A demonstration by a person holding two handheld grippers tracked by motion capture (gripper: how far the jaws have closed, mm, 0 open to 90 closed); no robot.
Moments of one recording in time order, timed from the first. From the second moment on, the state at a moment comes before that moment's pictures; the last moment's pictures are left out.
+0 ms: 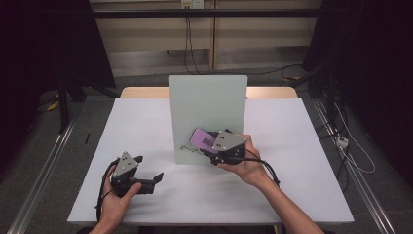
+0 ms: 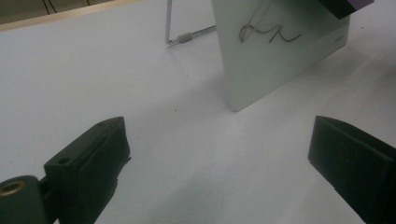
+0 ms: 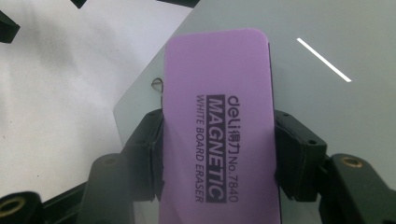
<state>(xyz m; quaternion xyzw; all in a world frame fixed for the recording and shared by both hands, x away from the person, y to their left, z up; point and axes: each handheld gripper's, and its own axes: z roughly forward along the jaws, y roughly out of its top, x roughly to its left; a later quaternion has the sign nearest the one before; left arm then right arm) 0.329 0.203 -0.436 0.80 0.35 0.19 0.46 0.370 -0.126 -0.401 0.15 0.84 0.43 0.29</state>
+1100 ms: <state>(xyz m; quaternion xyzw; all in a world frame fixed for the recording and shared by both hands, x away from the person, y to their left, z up) 0.329 0.205 -0.436 0.80 0.35 0.19 0.46 0.367 -0.075 -0.432 0.14 0.88 0.40 0.22</state>
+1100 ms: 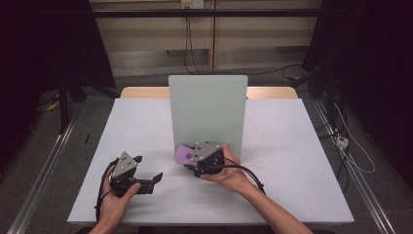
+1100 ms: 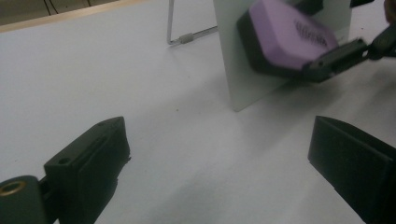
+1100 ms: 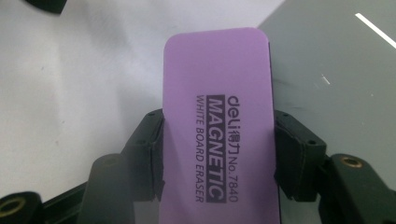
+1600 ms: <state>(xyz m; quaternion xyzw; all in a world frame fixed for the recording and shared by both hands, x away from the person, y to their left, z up) 0.329 0.204 -0.437 0.80 0.35 0.19 0.46 0.374 -0.086 -0.406 0.19 0.86 0.42 0.24</state>
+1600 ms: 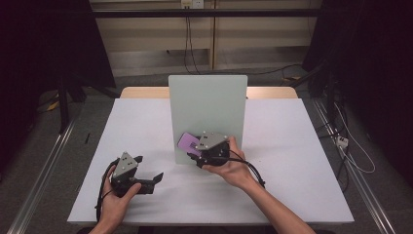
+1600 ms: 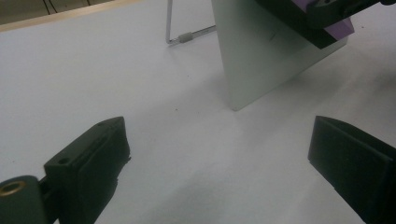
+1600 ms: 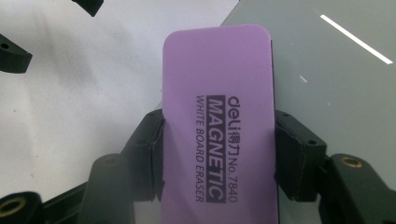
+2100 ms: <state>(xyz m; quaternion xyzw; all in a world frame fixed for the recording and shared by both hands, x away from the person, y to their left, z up) 0.329 0.204 -0.436 0.80 0.34 0.19 0.46 0.369 -0.057 -0.433 0.15 0.88 0.39 0.21</state>
